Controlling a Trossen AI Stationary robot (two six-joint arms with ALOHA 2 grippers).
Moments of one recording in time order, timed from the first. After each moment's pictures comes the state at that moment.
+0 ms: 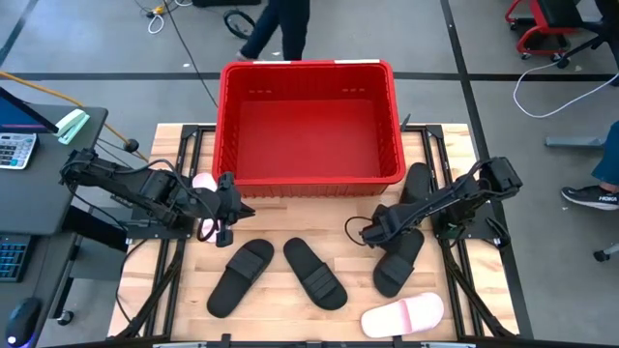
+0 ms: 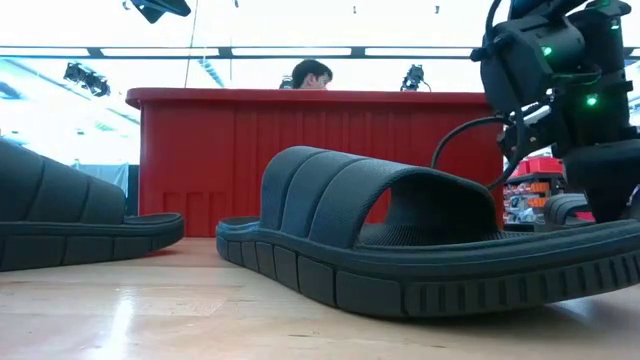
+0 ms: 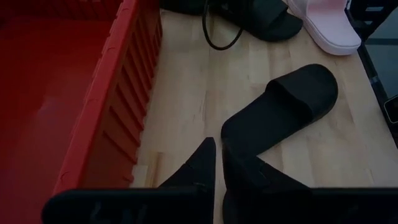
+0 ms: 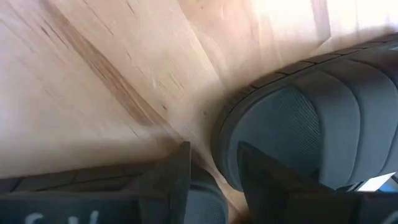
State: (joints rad) left arm -0.33 1.00 1.03 -0.74 -0.35 -0.25; right arm 0.28 1.63 0.86 -1.16 0.20 0.92
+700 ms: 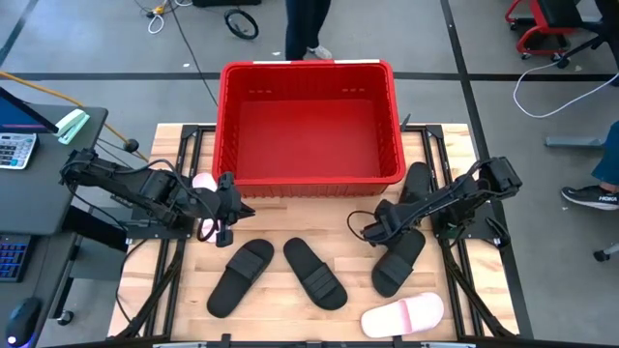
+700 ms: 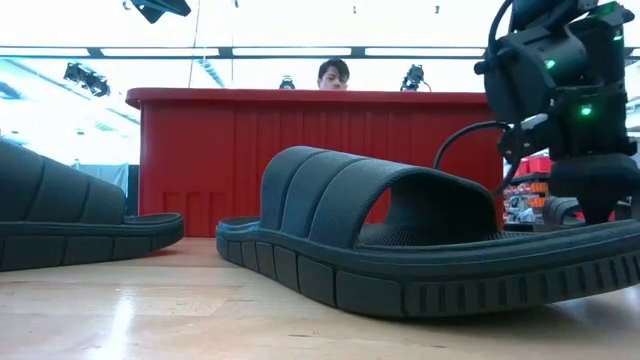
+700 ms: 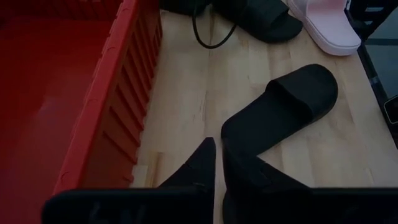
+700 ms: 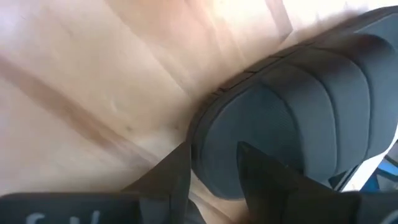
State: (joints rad) left arm -0.33 1.00 1.03 -0.74 -0.35 -0.25; right arm 0.27 1.63 0.83 -1.17 0.28 1.06
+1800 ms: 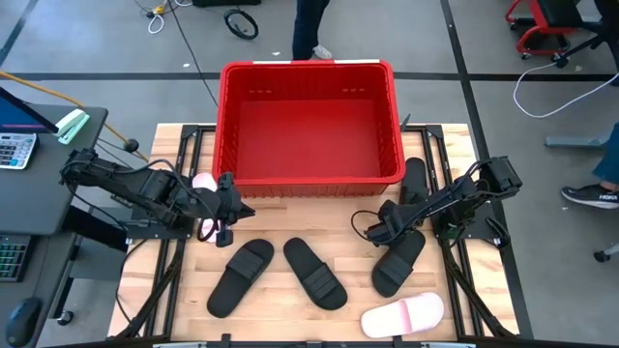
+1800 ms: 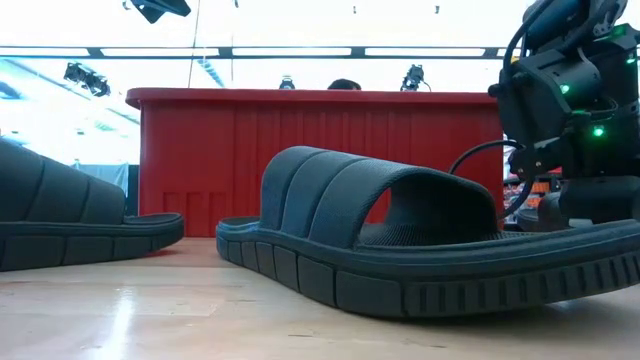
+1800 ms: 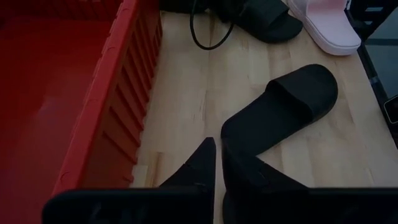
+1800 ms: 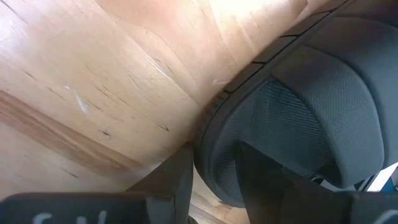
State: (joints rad) left arm -0.33 1.00 1.03 -0.74 -0.35 -0.25; right arm 0.26 1.63 0.73 -1.06 0.26 1.10
